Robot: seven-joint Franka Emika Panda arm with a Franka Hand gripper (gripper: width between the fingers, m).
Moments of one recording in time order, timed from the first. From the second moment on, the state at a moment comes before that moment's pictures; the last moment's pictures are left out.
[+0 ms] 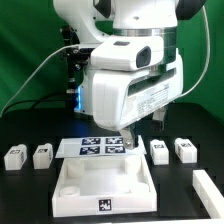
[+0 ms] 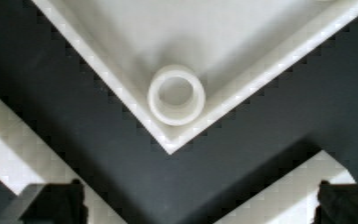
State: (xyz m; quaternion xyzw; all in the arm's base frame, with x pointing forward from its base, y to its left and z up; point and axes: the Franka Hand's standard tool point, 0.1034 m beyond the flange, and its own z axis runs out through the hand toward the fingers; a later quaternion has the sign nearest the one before) arm 0.561 0.054 0.112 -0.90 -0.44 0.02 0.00
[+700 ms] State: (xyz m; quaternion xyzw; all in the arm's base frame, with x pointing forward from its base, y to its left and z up) arm 0.534 0.026 0.104 -0.67 -0.74 0.02 0.00
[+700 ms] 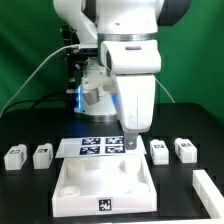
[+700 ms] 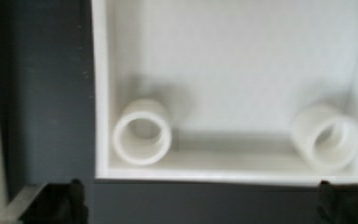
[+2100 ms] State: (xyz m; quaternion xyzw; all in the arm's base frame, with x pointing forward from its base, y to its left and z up) arm 0.432 -0.018 0.011 -0.67 -0.73 0.05 0.06
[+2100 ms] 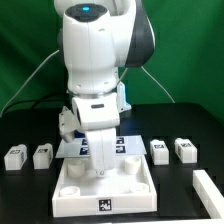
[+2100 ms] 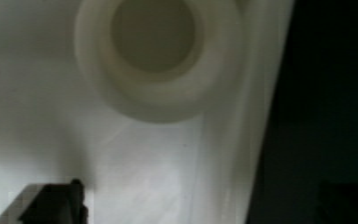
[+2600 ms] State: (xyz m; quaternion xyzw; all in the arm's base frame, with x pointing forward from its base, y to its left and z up) arm 0.432 -0.018 0.010 -0.68 -0.73 0.05 0.06
